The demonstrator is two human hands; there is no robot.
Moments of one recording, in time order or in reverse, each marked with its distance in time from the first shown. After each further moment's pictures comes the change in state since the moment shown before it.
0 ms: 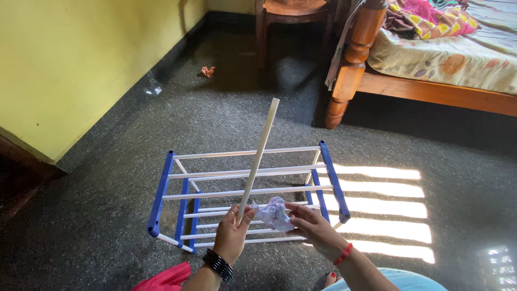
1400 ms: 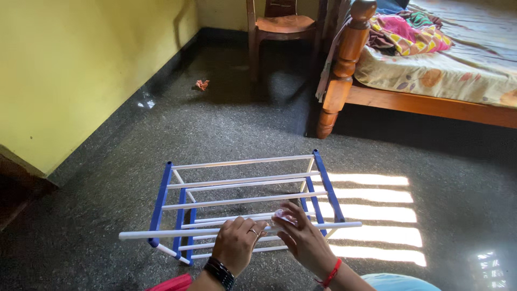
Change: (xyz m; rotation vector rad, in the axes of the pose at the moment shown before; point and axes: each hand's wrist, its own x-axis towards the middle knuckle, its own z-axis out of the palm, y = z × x) left_hand -0.012 0.019 -0.007 0.916 0.059 0.848; right_hand -0.022 -0.010 0.052 -1.354 0.286 -1.092
